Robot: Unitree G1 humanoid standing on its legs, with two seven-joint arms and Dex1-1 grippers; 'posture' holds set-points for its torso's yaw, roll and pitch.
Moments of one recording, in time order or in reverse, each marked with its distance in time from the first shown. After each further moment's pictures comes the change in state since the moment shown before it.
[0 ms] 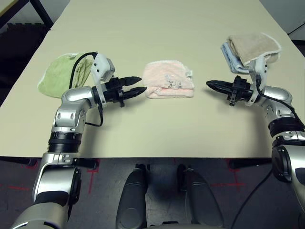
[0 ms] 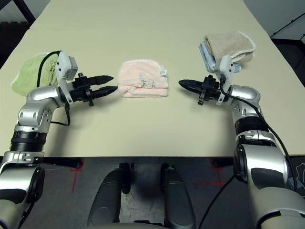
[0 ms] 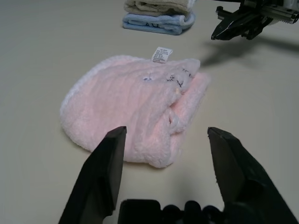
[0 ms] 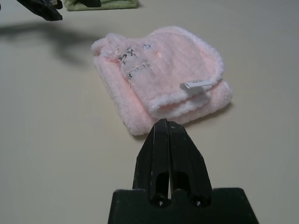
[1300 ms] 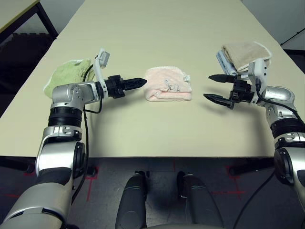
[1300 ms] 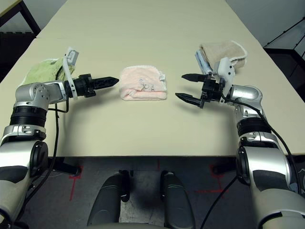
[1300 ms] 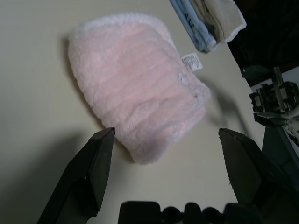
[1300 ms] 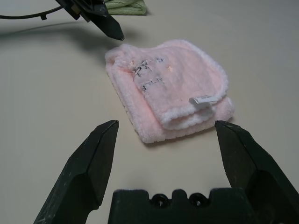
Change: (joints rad) left arm -0.352 -0.050 0.042 0.455 -0.199 0.843 0.169; right arm 0.031 -0.006 0.019 -0.062 0.006 0.022 0.013
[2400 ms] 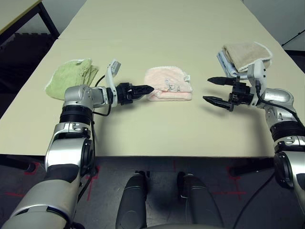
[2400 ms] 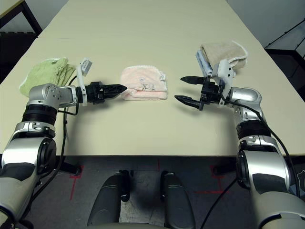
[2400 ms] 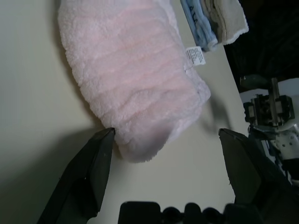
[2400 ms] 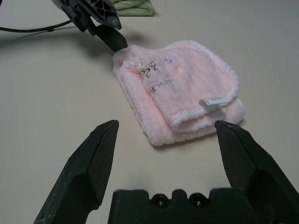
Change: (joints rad) left arm -0.050 -0.080 0.082 0.103 -0.010 0.067 0.085; right arm 0.040 0.006 0.001 -0.068 0.010 0.040 0.002
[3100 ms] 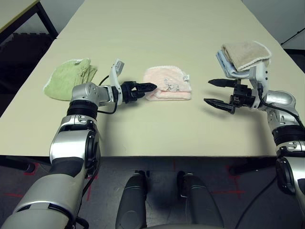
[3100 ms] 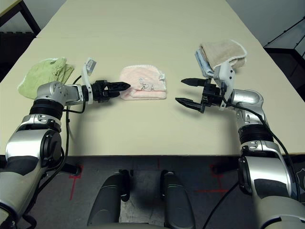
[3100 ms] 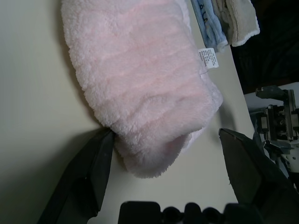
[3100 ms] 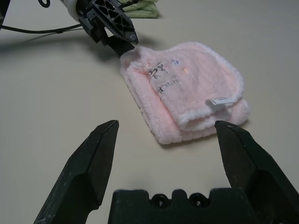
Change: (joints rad) left arm -0.059 -0.037 0.000 0.151 0.050 -0.095 0.007; right arm 0.068 -0.009 0.000 -0.133 0.032 0.064 -0.006
